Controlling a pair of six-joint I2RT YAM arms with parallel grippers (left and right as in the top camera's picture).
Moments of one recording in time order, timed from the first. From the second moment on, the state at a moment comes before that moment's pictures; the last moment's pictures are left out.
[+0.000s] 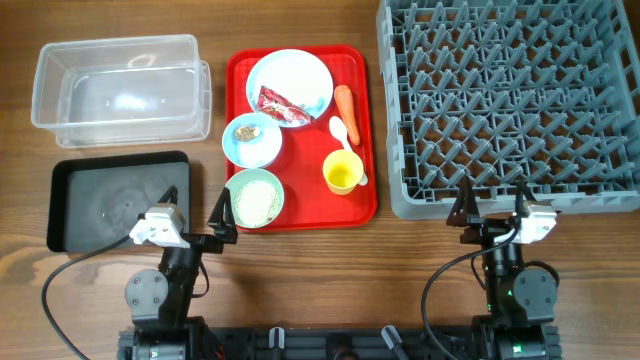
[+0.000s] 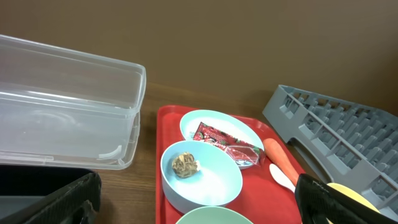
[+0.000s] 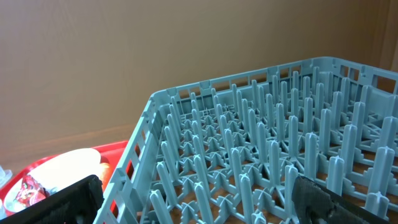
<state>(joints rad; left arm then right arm) 0.06 0.01 0.01 -0.06 0.20 -0.28 0.07 0.02 0.01 0.02 0.08 0.21</state>
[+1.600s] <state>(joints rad) 0.06 0.35 0.25 -0.07 0.20 -0.39 0.07 0.32 0.47 0.00 -0.18 0.01</state>
